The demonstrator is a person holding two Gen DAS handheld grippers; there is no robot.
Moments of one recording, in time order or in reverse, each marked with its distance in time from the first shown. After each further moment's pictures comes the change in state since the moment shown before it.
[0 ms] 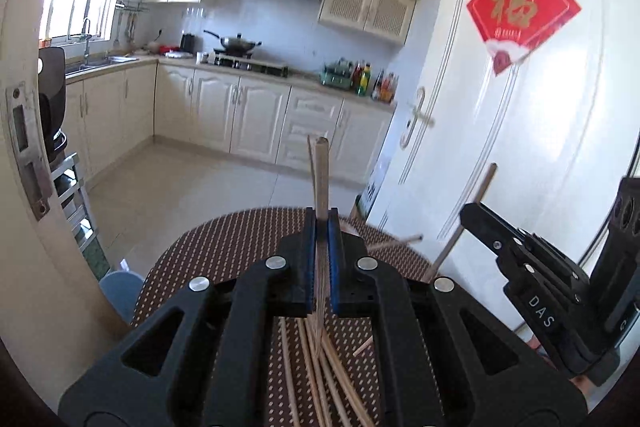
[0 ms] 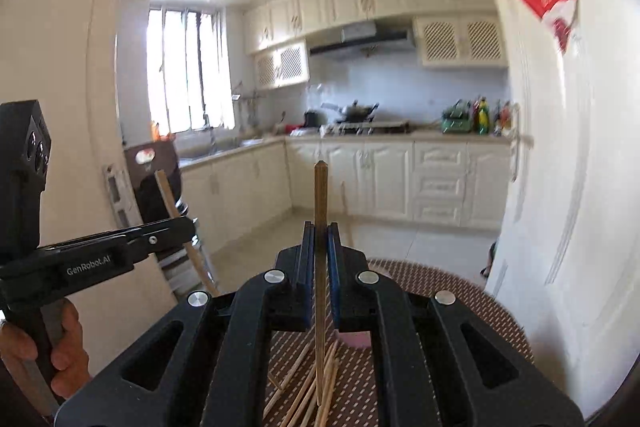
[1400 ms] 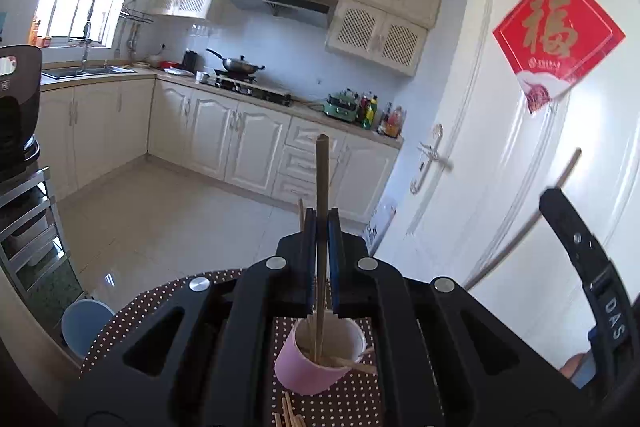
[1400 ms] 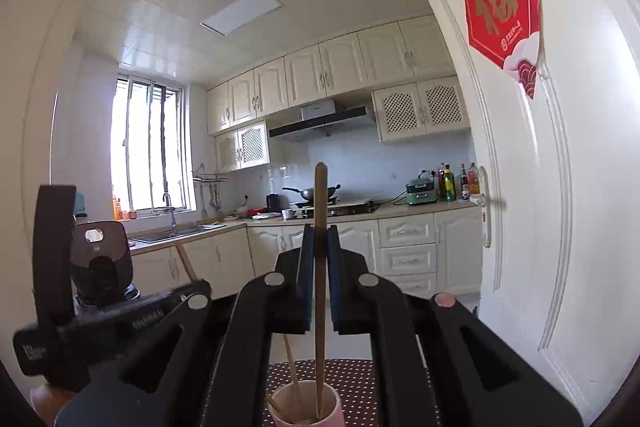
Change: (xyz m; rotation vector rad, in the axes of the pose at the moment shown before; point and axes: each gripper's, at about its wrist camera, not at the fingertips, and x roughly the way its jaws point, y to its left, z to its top) left arm 0.119 -0.003 0.032 -0.043 -0.089 0.006; right arm 0.053 -0.057 0.029 0.049 -0.281 -0.105
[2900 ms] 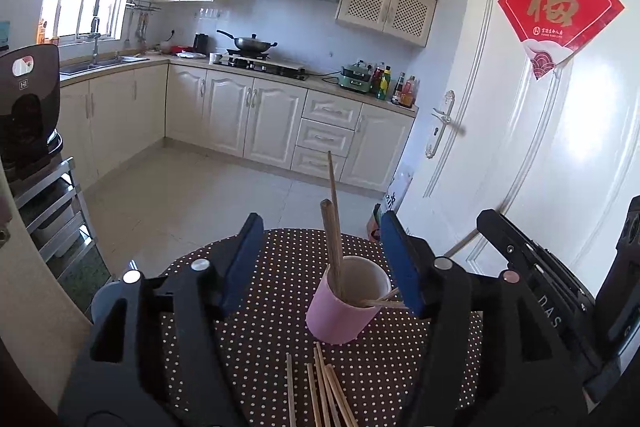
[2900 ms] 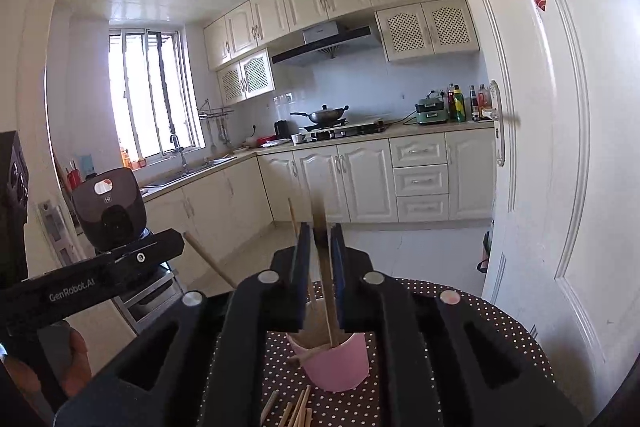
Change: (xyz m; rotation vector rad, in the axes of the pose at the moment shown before) left arm -0.040 0.005 -0.012 0.039 0.096 0.068; right arm 0.010 0.005 -0.028 0.063 0.281 0.032
